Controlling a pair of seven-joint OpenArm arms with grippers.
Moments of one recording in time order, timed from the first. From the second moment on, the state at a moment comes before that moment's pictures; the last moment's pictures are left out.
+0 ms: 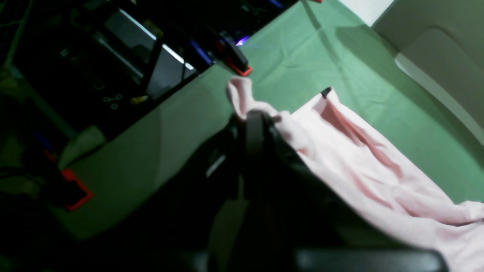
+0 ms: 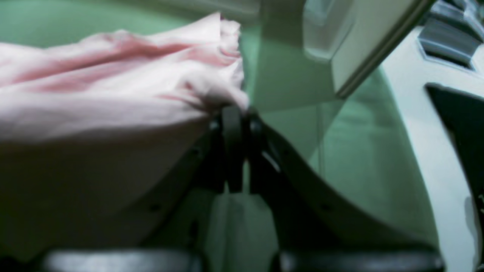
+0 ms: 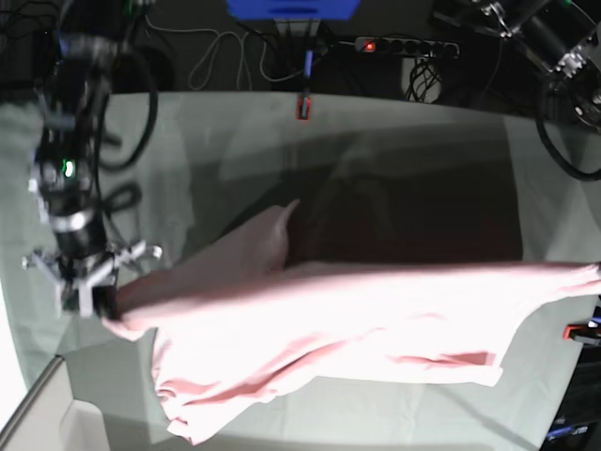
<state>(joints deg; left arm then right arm) -0.3 -11.0 -44.0 105.1 -23.5 -0.9 47.4 -2.4 3.7 17.8 99.8 -3.9 17.6 -25.2</state>
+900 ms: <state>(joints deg) -1.3 -12.8 -41.4 99.8 -22.7 -1.0 47.1 32.4 3.8 -4.1 55.2 -4.3 17.4 -29.0</state>
